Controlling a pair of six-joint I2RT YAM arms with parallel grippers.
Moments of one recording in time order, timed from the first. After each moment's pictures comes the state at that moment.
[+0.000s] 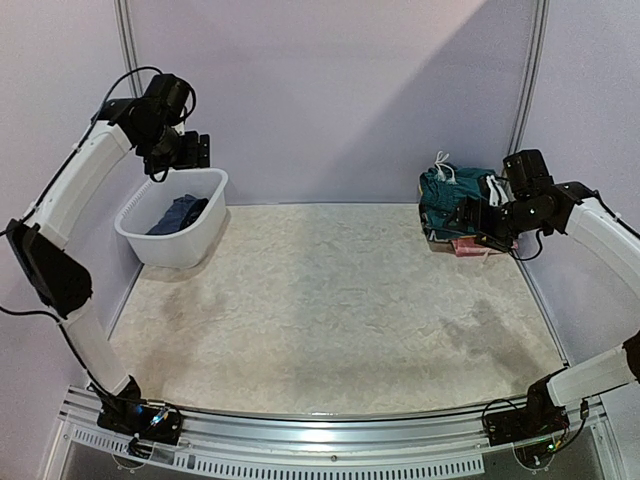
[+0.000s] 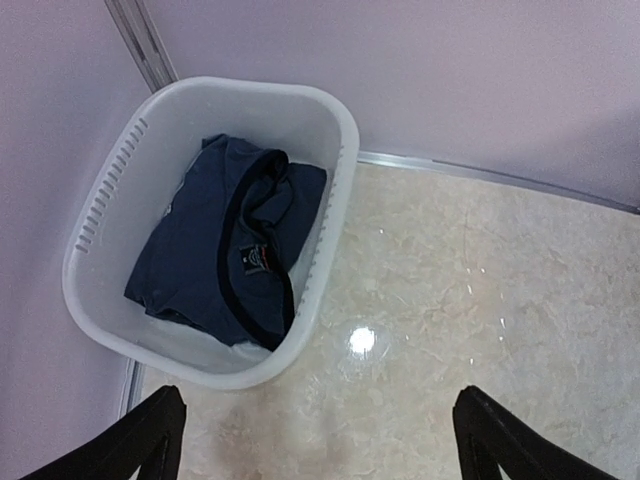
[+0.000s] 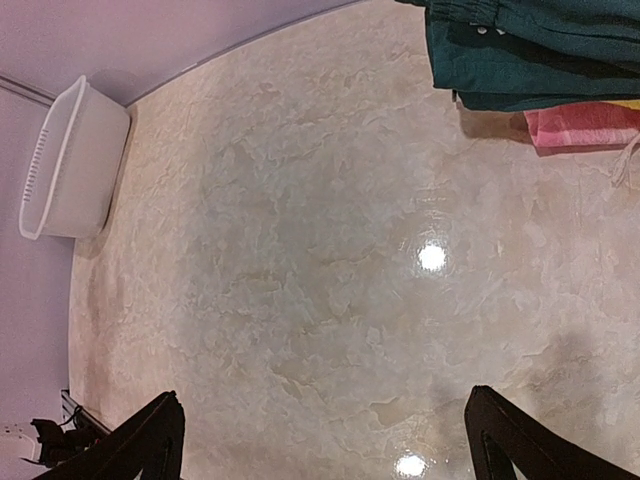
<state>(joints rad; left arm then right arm) -0.34 1.75 2.08 -1.15 -0.38 -0.35 0.28 1.29 1.23 -0.76 -0.25 0.49</state>
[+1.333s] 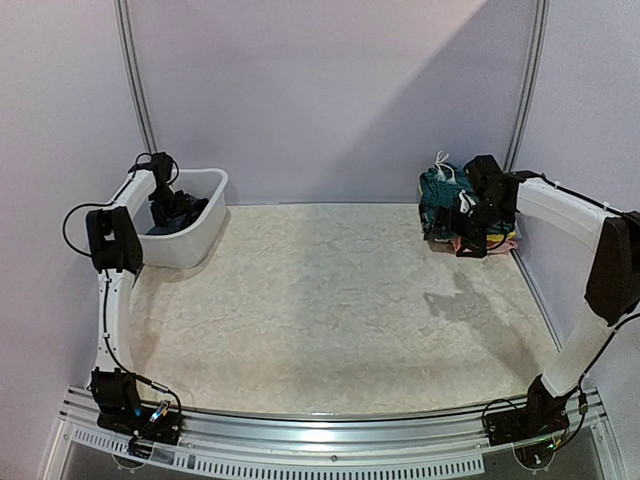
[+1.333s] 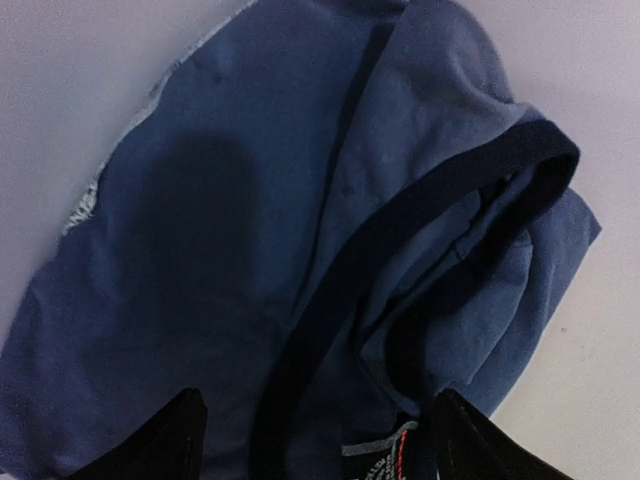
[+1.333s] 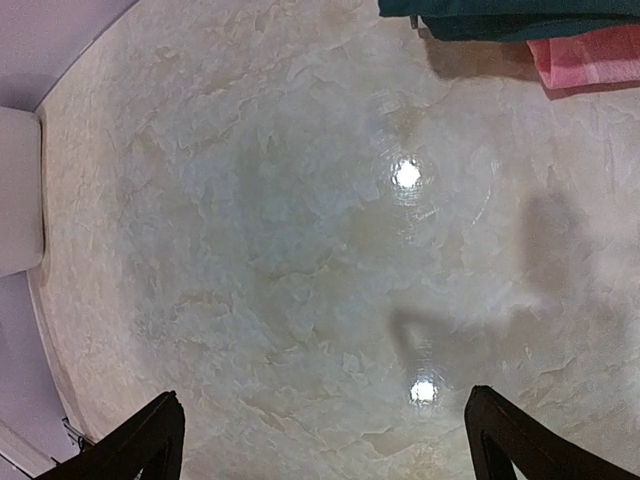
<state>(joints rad) 0.10 2.63 2.55 -1.03 -0.04 -0.35 0.28 1.68 1.42 -0.82 -0.23 0.57</state>
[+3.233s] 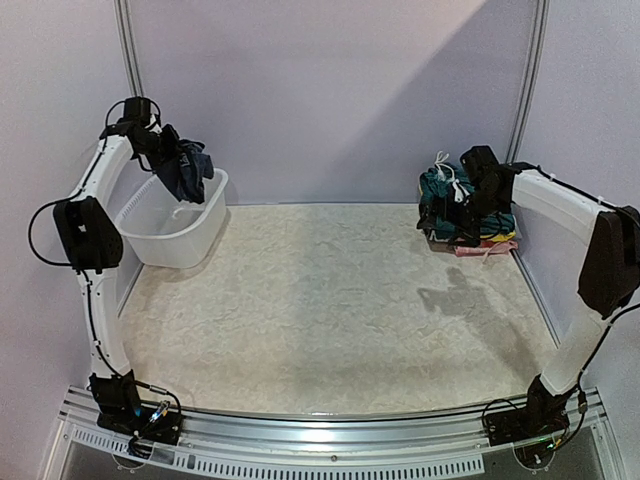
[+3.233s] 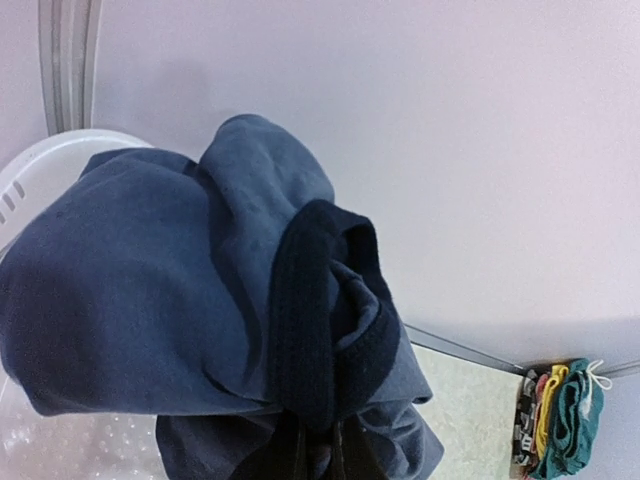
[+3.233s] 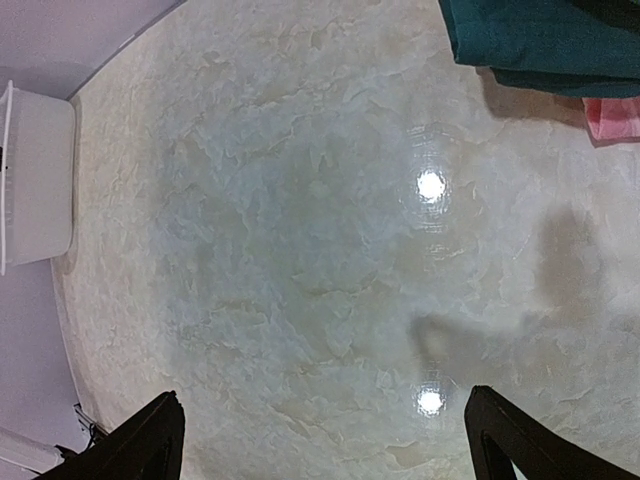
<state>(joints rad) 0.08 2.29 2.50 -0.80 0.22 -0.54 0.28 1.74 1.52 -0.82 -0.30 0.54</state>
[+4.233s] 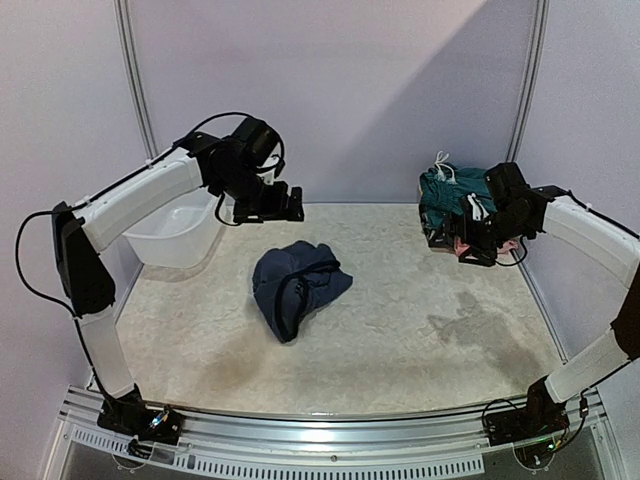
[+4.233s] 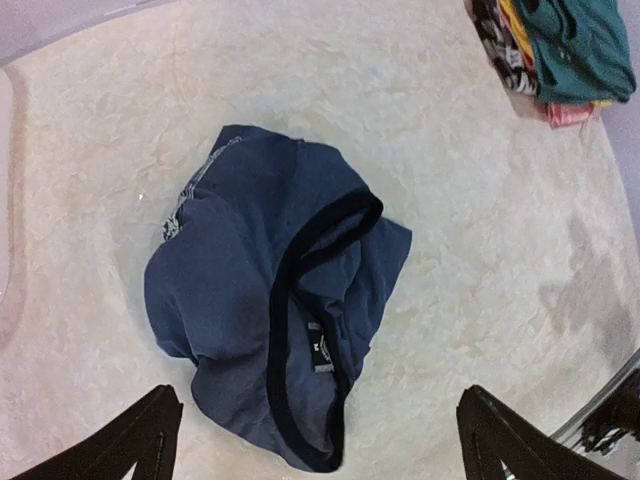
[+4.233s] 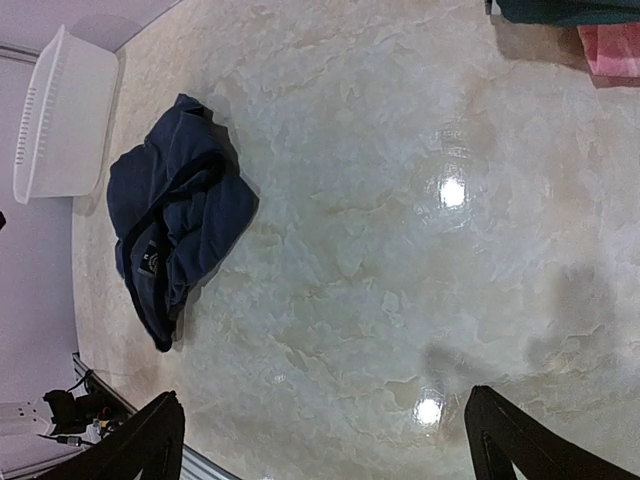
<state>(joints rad) -0.66 1.88 1.91 -0.99 -0.04 -0.47 0.28 1.44 1.21 -0.75 -0.37 0.48</state>
